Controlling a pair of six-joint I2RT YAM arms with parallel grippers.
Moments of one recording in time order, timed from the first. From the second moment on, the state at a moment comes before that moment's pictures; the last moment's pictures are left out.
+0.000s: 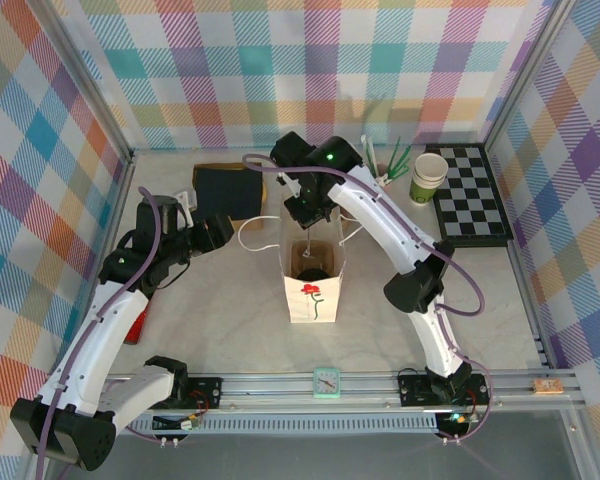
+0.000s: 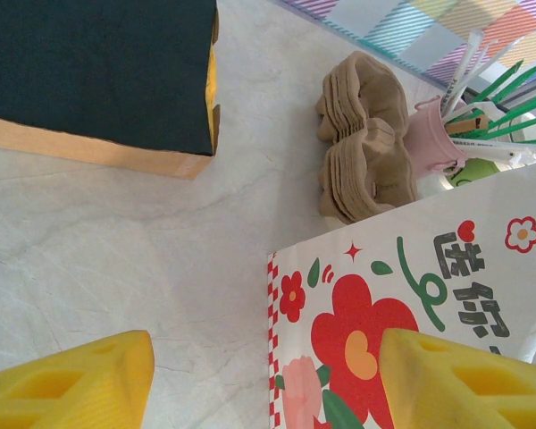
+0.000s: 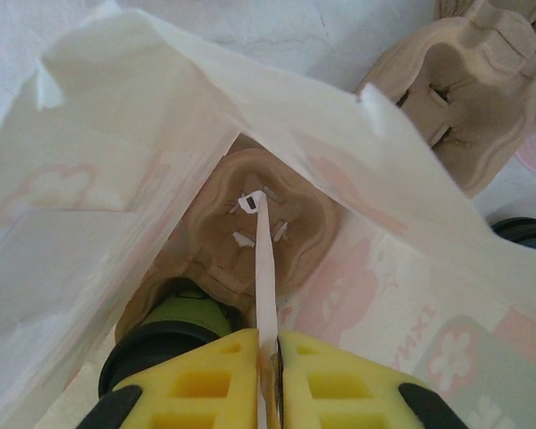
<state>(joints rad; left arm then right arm) -0.24 0.98 1.02 -0.68 0.19 -0.55 0.82 2.17 2.56 -1.67 0.15 0.15</state>
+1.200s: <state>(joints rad) -0.24 1.07 1.07 -0.68 0.19 -0.52 0.80 1.78 2.46 -1.53 0.20 0.15</state>
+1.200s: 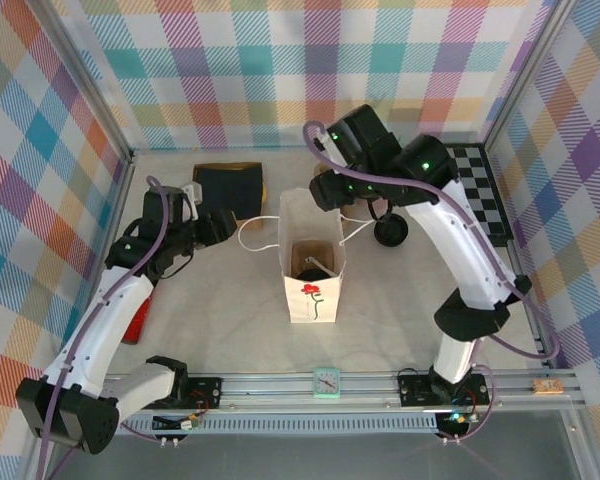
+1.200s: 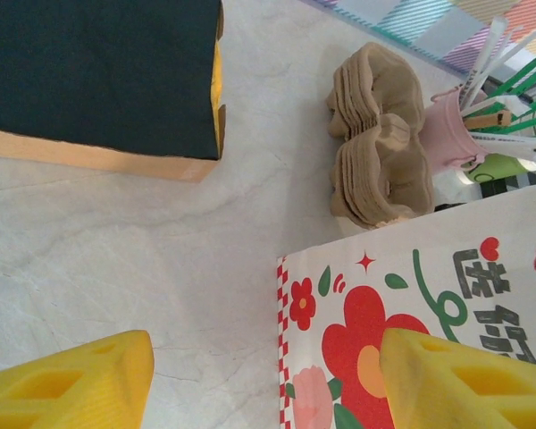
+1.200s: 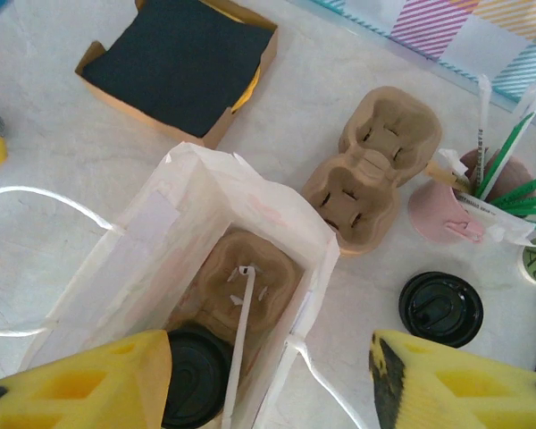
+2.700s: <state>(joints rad) -0.29 2.15 1.91 -0.80 -0.11 -0.33 0.37 1.22 1.47 -1.12 -0.04 0.33</state>
